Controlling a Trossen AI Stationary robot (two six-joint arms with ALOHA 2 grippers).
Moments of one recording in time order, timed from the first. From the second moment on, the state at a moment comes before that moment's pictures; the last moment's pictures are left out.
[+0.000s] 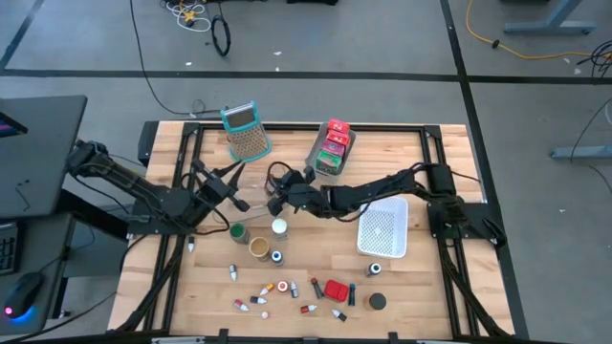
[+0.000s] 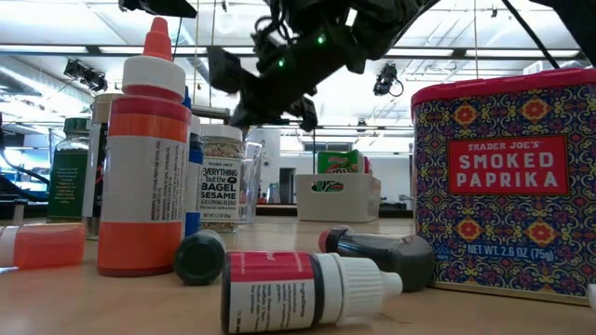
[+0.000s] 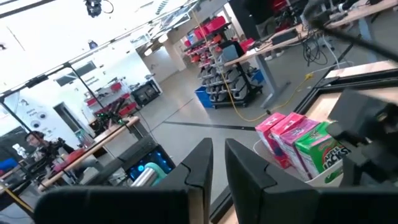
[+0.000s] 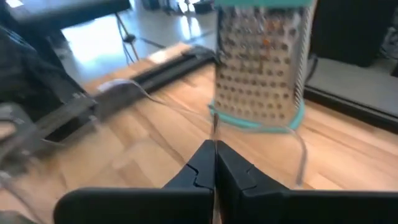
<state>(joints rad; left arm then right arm) -0.46 0.93 0.58 0.49 -1.39 0.59 0.05 2.09 1.43 0.23 0.65 0.42</state>
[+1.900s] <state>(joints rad) -0.56 0.95 0.58 -0.15 -0.47 -0.43 0.06 1.81 1.42 -0.21 0.34 0.04</state>
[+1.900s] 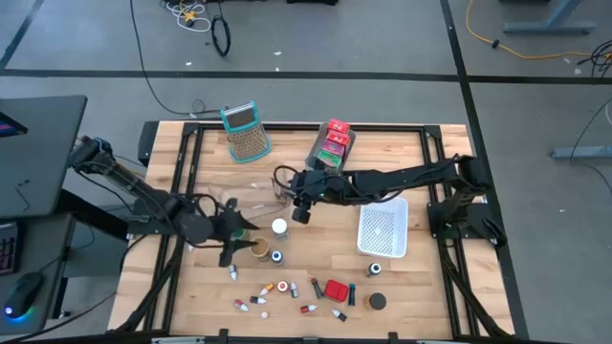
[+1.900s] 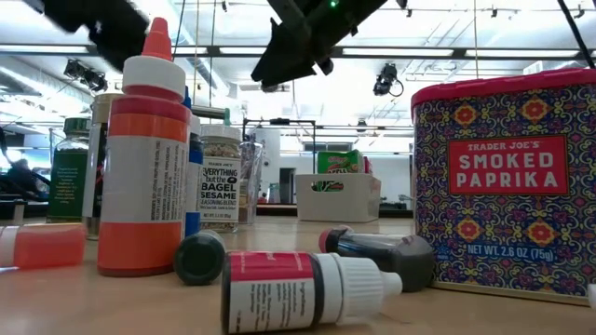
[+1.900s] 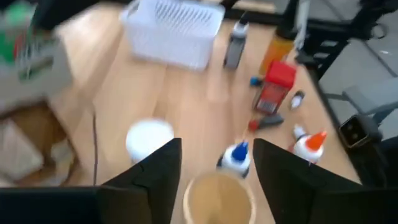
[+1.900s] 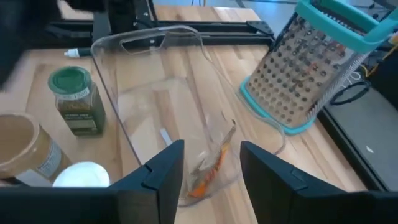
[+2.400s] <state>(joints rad) -0.57 0.95 0.56 -0.50 -0.47 -0.67 0.05 1.81 1.28 0.03 0.16 0.01</state>
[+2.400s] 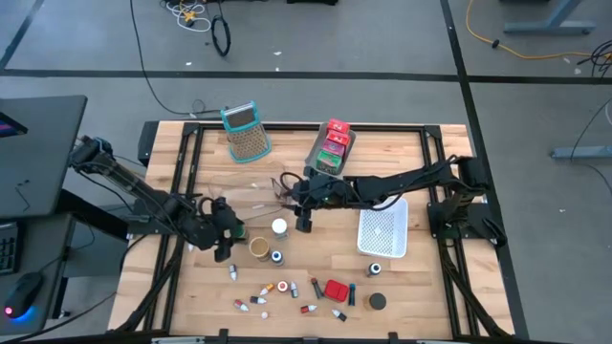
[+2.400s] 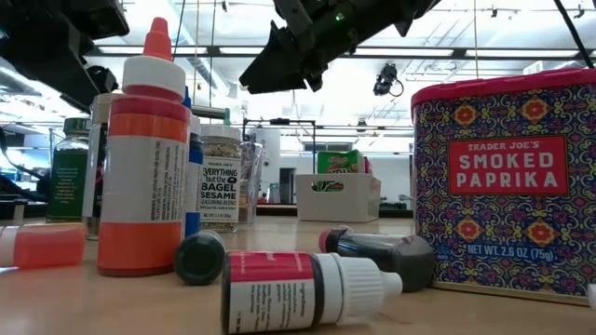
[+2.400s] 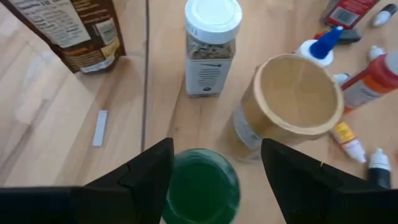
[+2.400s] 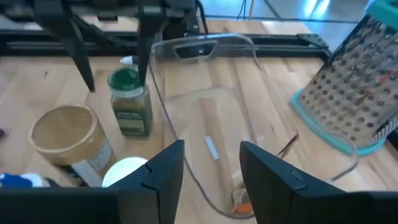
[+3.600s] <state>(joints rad) -0.57 0.95 0.72 -0.59 -0.59 -0.58 0.05 1.81 1.28 0.04 0.16 0.01</state>
